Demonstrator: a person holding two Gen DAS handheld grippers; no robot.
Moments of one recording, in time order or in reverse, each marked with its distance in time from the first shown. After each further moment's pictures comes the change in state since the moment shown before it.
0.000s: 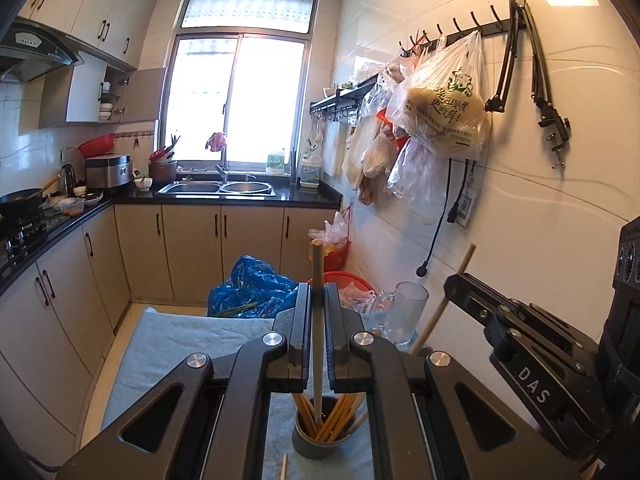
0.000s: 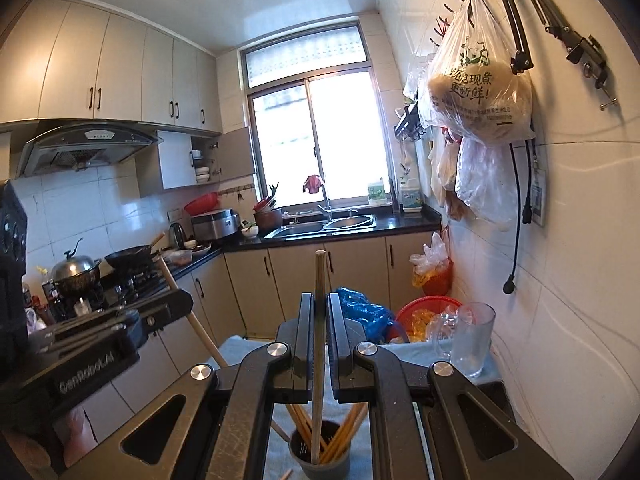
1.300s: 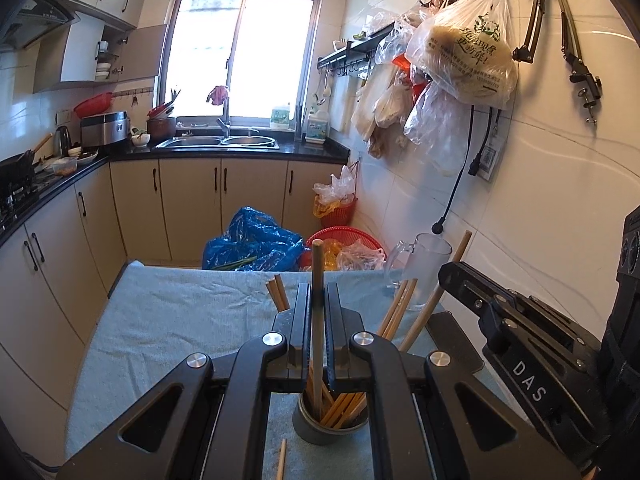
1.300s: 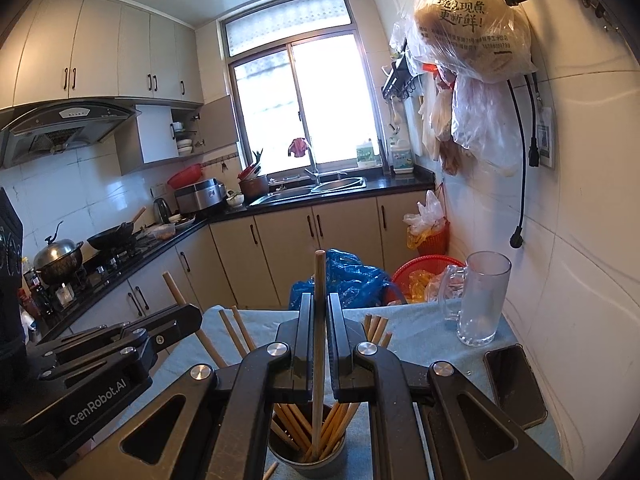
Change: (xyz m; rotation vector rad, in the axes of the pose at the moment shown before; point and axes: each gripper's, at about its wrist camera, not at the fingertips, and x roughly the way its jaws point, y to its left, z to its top) left arm 0.069 0.021 -0.058 -0.029 0.143 0.004; right arm 0.062 -0.022 -0.057 0.036 0.113 -0.034
